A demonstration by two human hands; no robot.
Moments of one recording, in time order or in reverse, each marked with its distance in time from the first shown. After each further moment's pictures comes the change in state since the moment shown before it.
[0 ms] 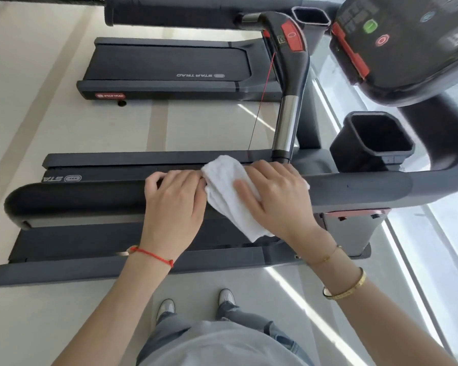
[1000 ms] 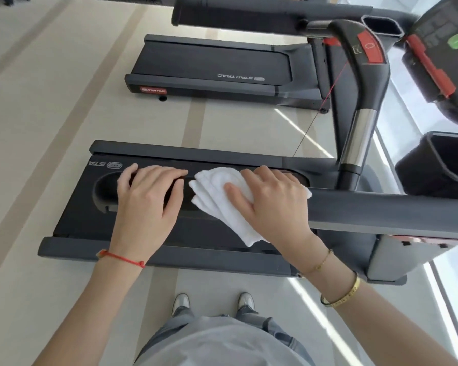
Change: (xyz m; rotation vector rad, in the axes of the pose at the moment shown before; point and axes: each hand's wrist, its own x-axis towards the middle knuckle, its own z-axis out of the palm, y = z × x) left_hand -0.028 -0.129 -0.057 0.015 0.092 -0.082; right_hand 0.047 -0.114 0.043 -0.068 0.080 0.060
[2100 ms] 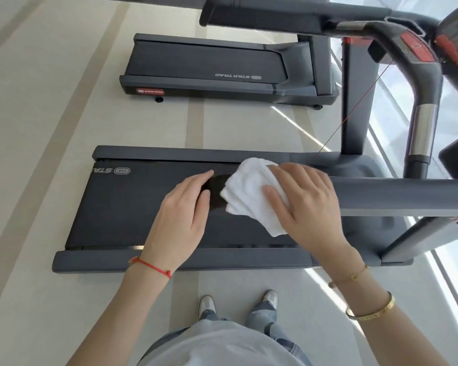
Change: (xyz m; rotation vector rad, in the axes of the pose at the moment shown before) left_hand -0.020 -0.135 -0.042 -0.504 -0.191 -0.035; right_hand 0.007 -0.127 0.014 0.056 -0.087 -0.022
